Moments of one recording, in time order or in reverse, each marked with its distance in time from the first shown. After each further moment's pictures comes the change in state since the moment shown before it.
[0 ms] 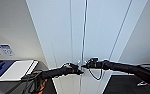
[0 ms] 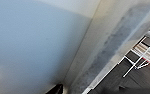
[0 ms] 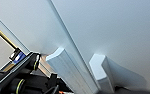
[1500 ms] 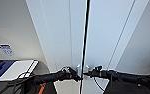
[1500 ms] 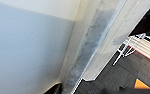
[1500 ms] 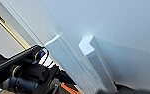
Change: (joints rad) left arm 0.059 -0.164 0.342 0.110 0.026 0.004; right arm -0.144 -0.141 0.222 -0.038 0.161 -0.019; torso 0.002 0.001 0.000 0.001
